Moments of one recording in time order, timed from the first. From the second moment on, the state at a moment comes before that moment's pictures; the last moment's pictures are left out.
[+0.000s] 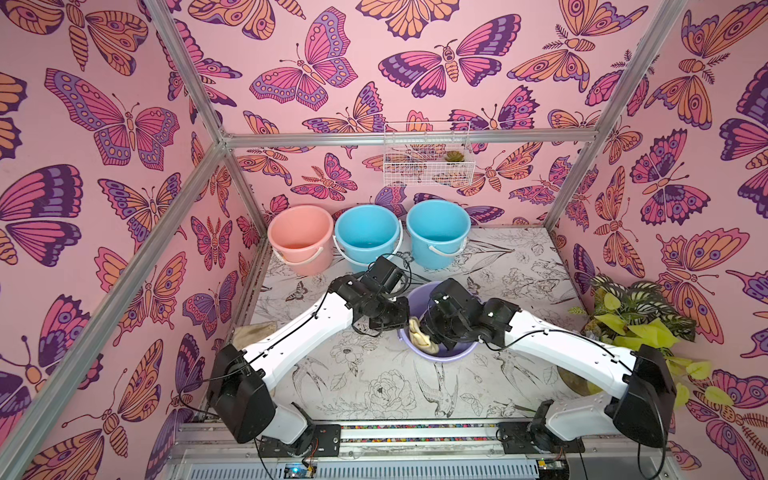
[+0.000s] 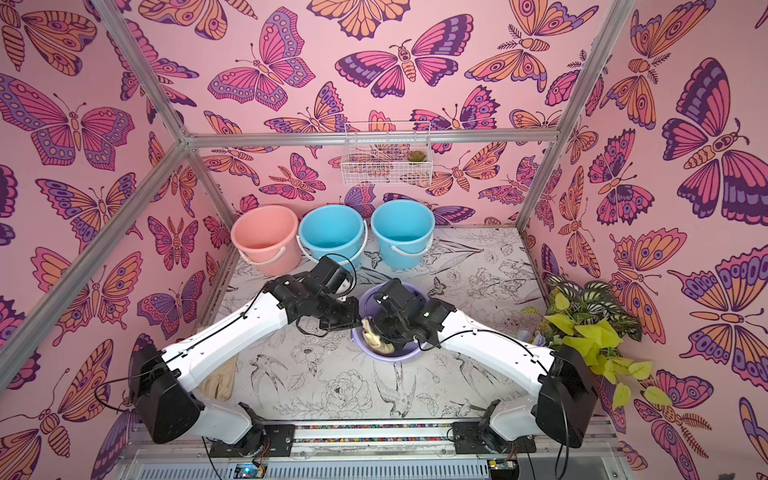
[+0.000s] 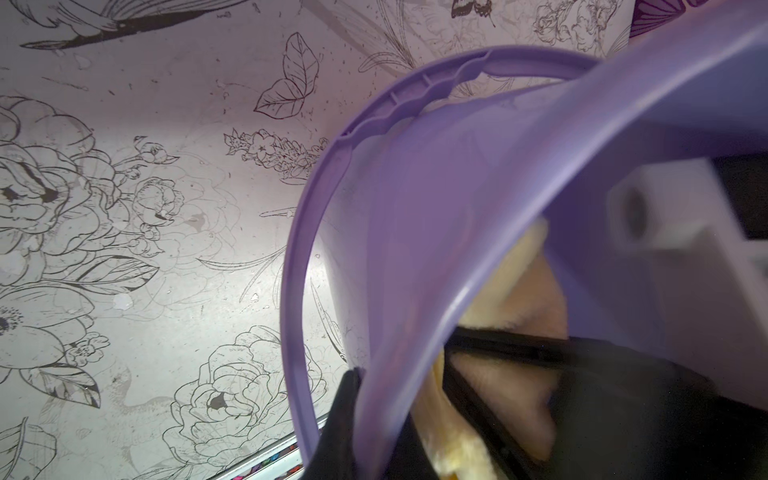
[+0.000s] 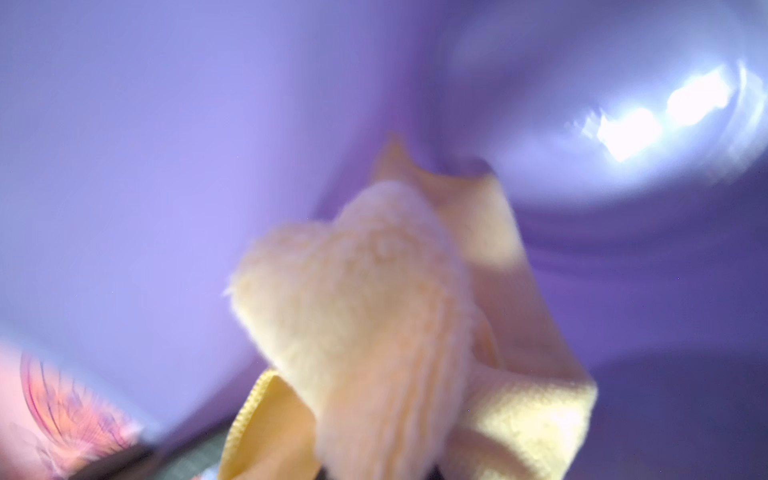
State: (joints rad) left arm -0.72 1.47 1.31 -0.90 0.28 -0.74; right arm 0.88 1.39 1.10 -0.60 -0.07 1.50
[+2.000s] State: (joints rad) left arm -0.71 1.57 1.44 -1.17 0.32 -0.47; right arm 0.92 1.51 1.11 -0.50 -0.04 -1.95
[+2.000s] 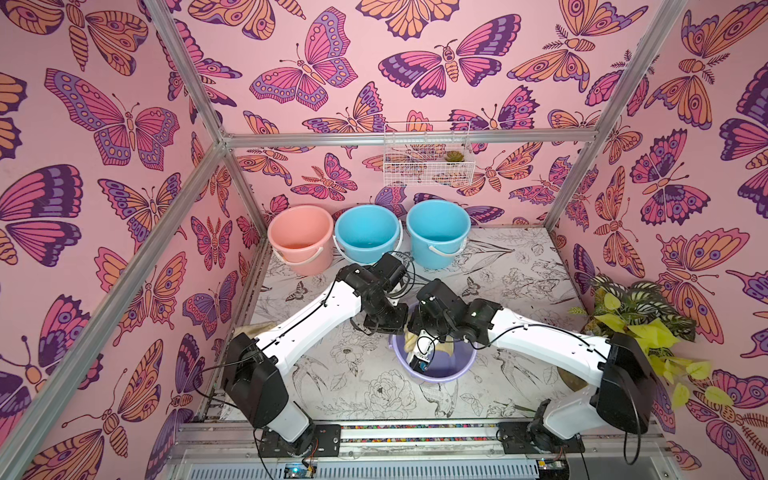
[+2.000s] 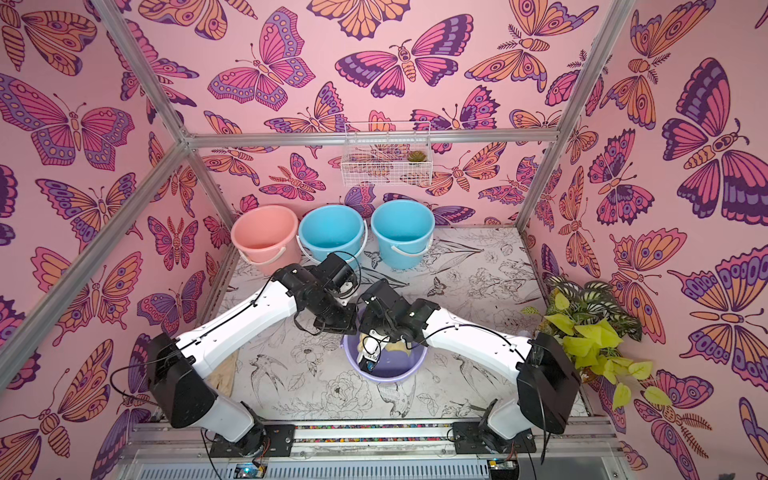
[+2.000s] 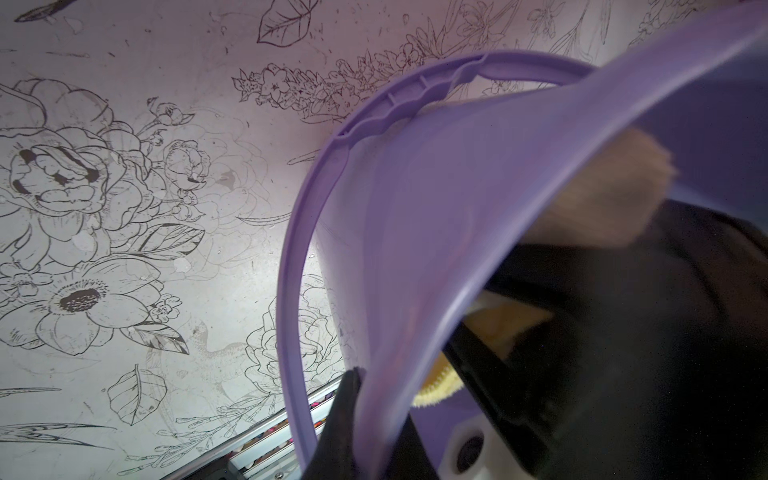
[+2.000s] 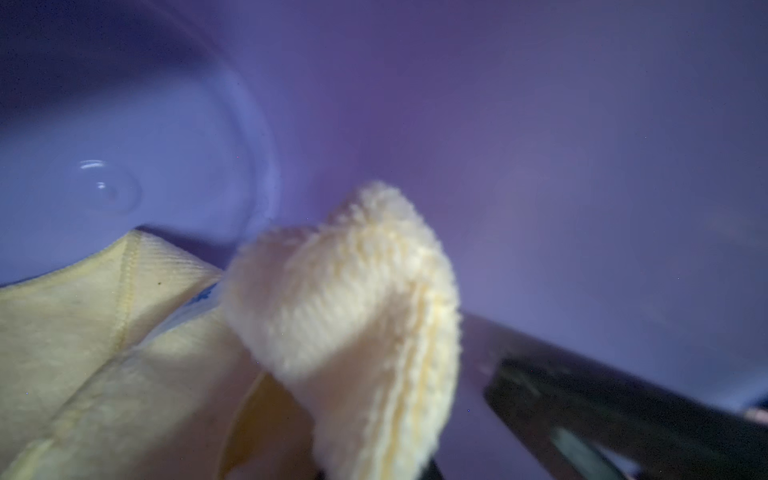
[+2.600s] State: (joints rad) left arm -0.71 1.57 1.44 -1.24 0.31 -0.45; right arm 0.92 1.73 1.01 -0.35 -0.14 -1.82
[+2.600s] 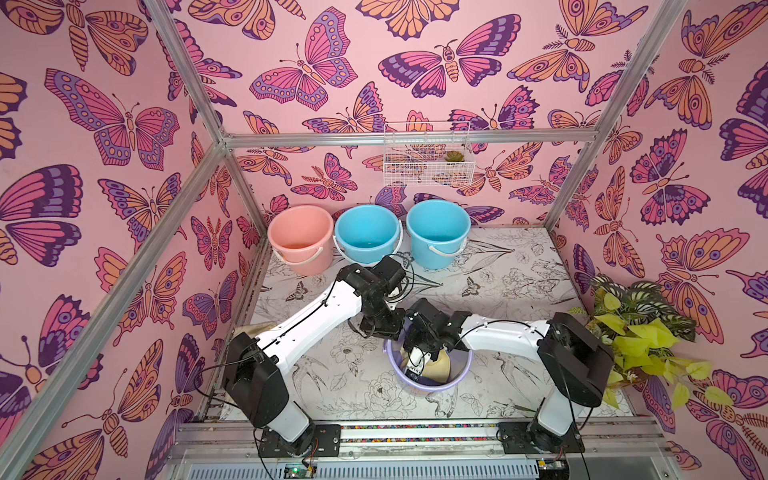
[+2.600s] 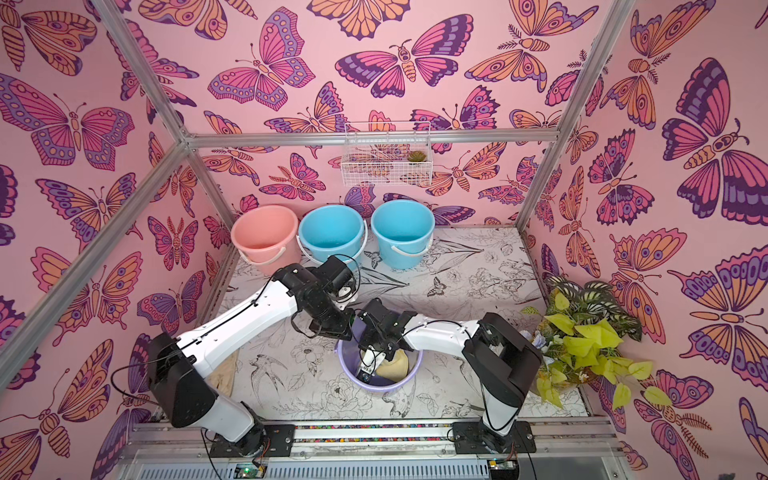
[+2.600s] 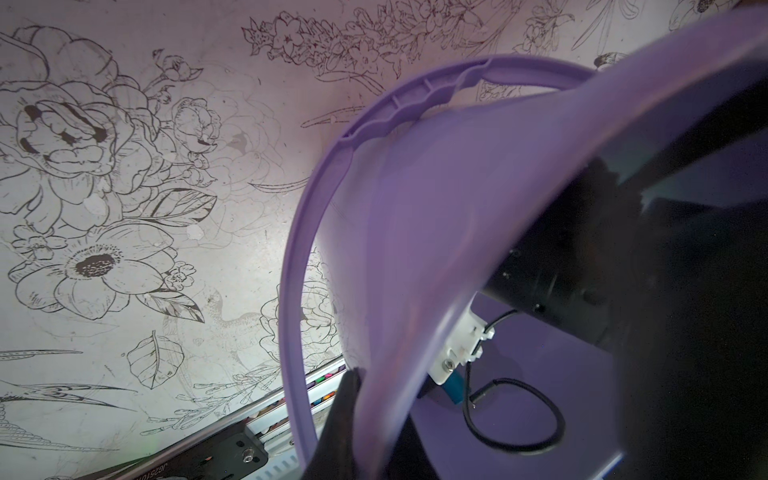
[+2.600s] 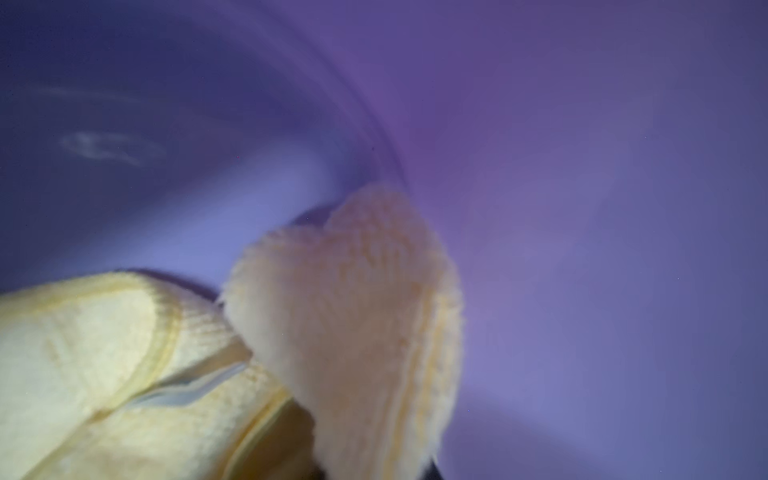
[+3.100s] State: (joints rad) left arm -0.71 1.57 1.44 -1.21 0.29 -0.47; right arm 0.92 1.55 1.19 -0.60 -0.13 -1.79
